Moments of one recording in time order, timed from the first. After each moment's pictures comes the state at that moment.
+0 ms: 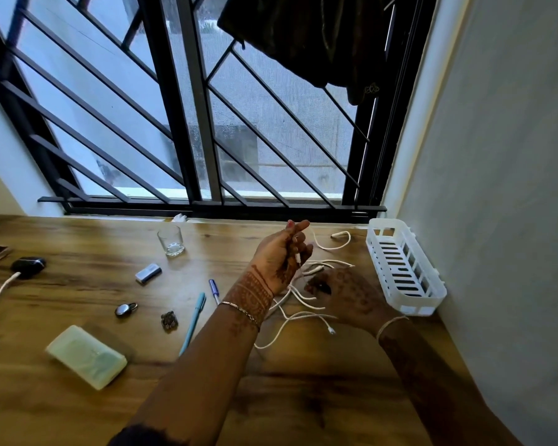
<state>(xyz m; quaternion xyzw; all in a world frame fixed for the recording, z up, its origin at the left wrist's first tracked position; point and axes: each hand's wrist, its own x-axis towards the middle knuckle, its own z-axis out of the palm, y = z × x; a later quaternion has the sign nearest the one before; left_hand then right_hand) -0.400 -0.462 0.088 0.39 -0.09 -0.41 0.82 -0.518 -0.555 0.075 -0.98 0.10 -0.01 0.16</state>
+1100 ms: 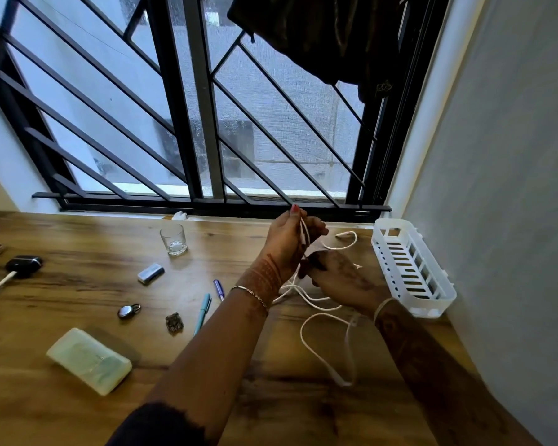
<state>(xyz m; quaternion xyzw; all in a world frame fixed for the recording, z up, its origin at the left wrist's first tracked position) -0.381 -0.472 0.097 0.41 -0.17 -0.33 0.83 -0.487 -0.536 0.095 -0.92 0.13 -0.08 0.36</state>
